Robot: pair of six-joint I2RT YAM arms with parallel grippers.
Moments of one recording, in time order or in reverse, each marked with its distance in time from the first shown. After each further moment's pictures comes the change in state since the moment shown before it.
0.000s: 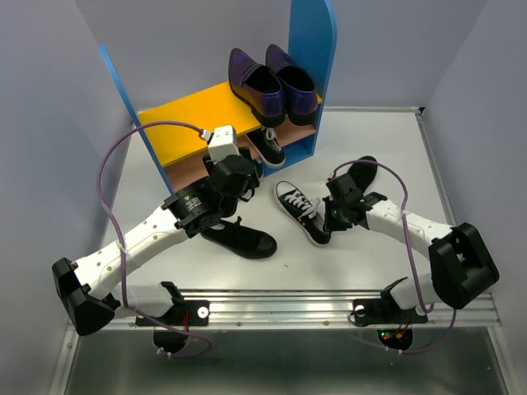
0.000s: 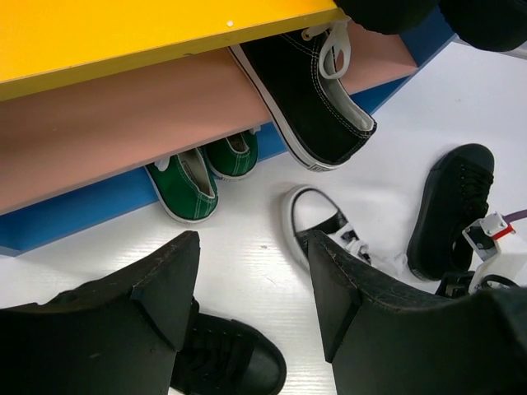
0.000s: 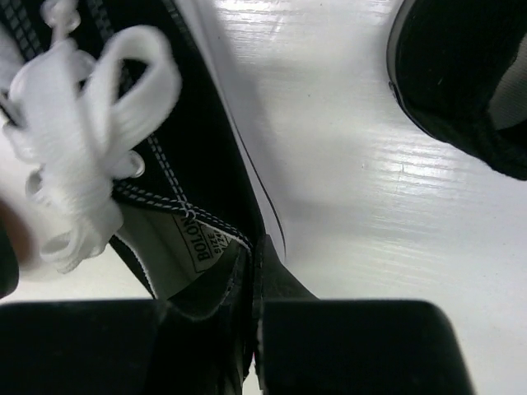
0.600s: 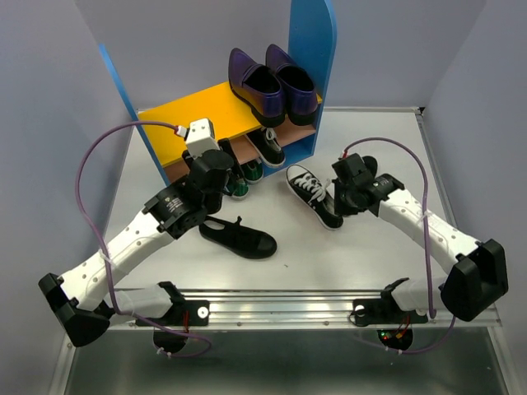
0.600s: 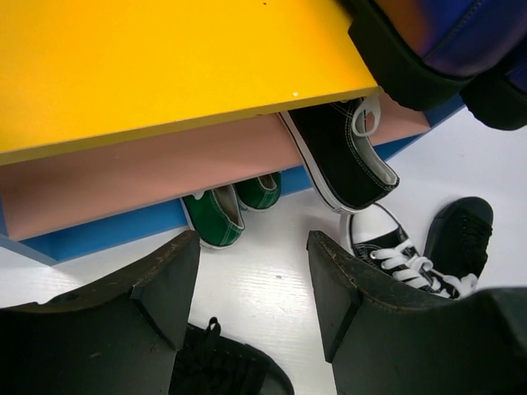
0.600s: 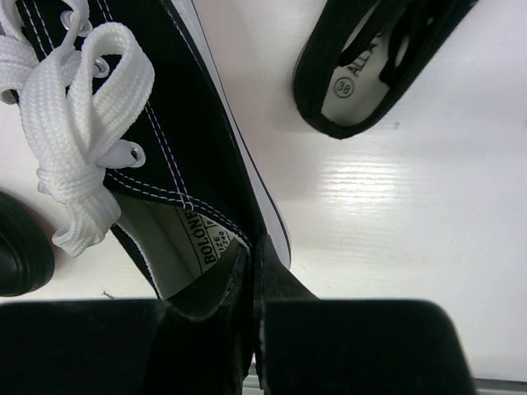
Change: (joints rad) left arm 0.078 -0.080 0.006 -0.005 -0.027 0.015; right arm 0.000 -0.091 0.251 -0.320 0.200 0.002
